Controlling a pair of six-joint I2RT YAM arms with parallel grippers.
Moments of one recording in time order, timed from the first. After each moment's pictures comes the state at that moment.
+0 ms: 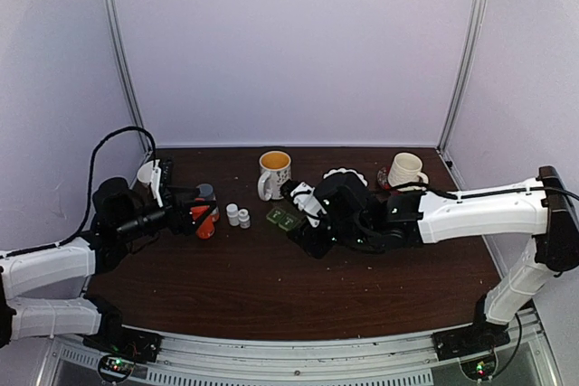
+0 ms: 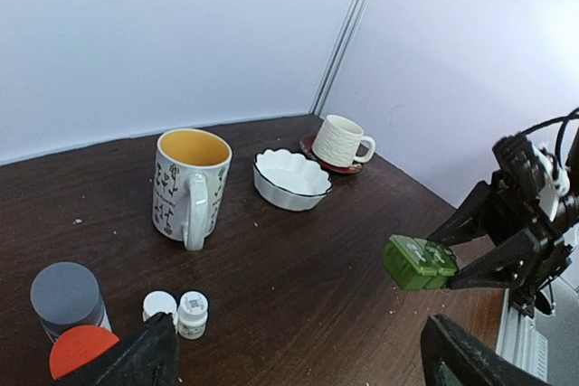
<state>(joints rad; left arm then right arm) -0.41 0.98 0.38 0.49 0.53 -0.31 1.13 1.59 1.10 -0.18 0.23 0.11</state>
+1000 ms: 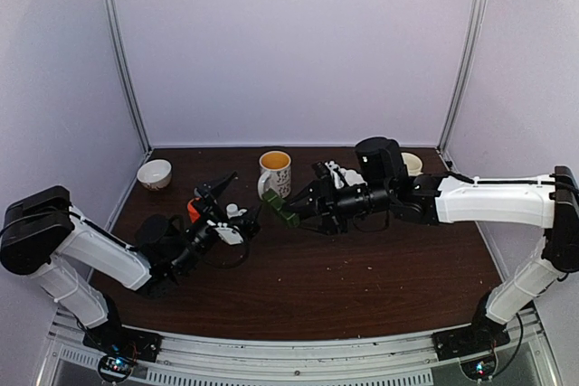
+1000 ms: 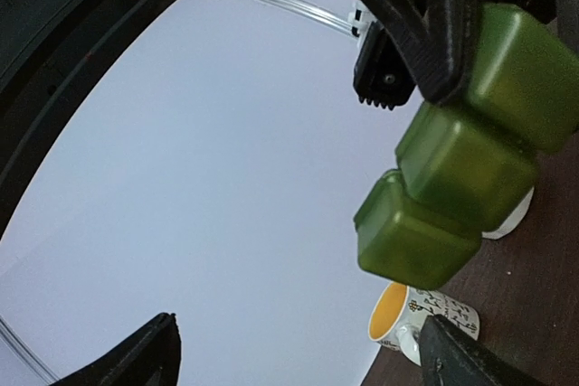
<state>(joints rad) -0.98 1.52 0.37 1.44 -0.25 1.19 0.89 1.51 1.05 0.05 -0.58 1.18</state>
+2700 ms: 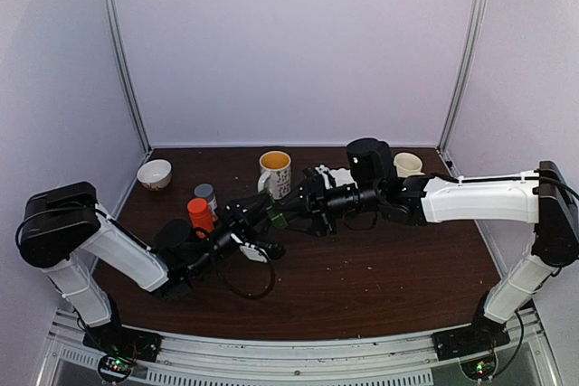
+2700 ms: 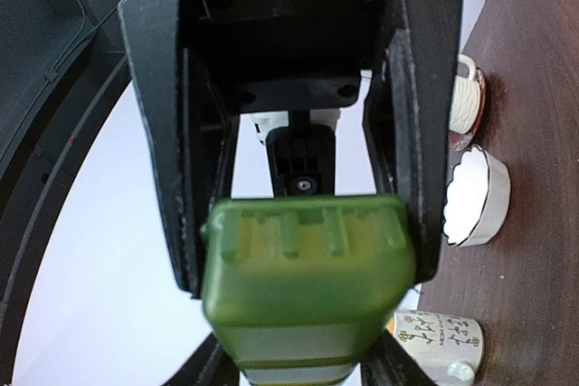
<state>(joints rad) -1.05 1.67 0.44 1.47 -0.18 1.43 0.88 1.59 1.07 0.17 -0.65 1.38</state>
